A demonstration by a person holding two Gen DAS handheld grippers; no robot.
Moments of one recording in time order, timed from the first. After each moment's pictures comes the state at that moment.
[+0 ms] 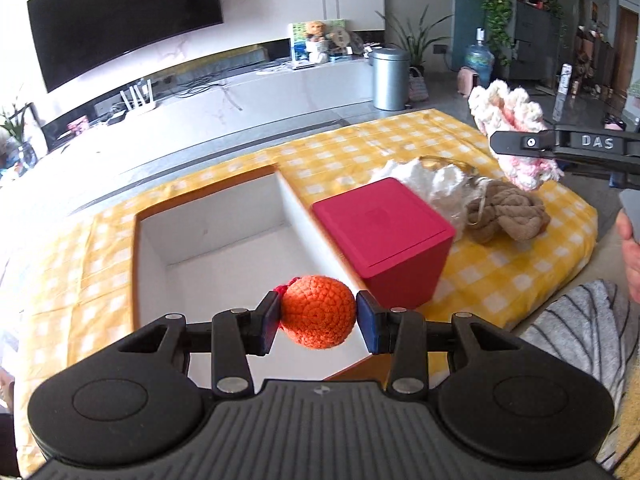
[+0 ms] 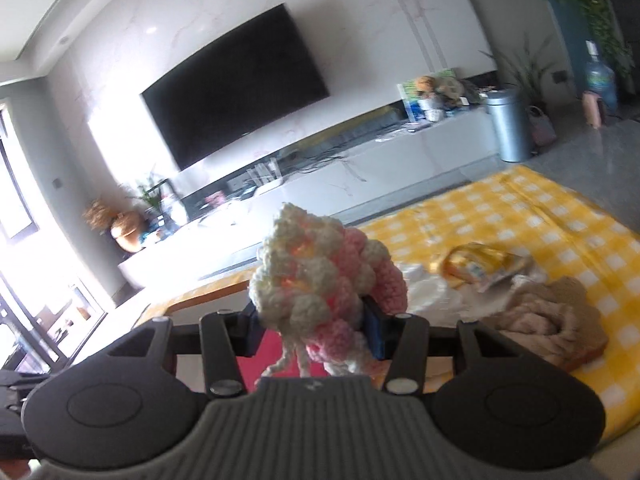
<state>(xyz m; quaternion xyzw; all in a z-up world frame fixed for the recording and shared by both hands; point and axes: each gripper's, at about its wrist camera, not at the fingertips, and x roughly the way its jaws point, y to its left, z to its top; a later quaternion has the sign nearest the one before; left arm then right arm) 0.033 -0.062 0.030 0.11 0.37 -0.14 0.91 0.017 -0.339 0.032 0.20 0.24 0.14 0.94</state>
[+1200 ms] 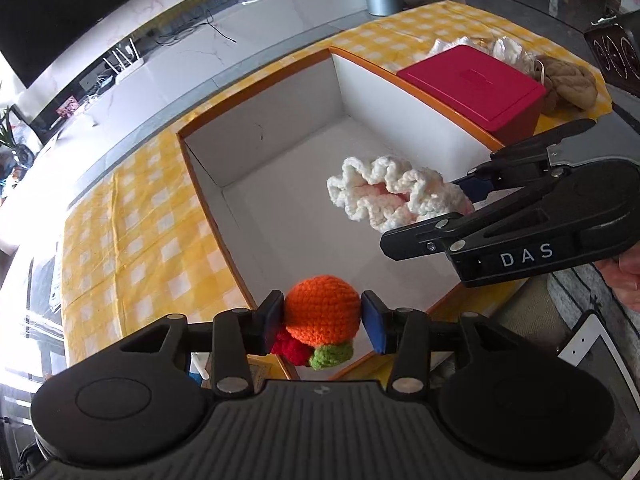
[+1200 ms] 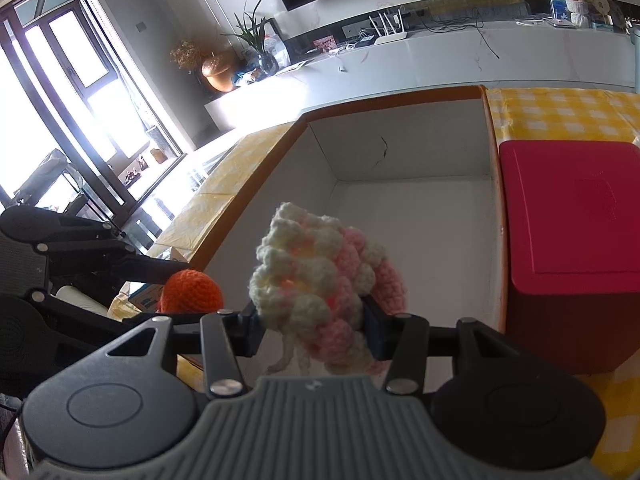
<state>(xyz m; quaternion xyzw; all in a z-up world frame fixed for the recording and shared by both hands) 0.071 0.020 -0.021 0.23 0.47 -0.16 0.84 0.068 -0.142 -0.048 0.11 0.40 0.29 0.86</state>
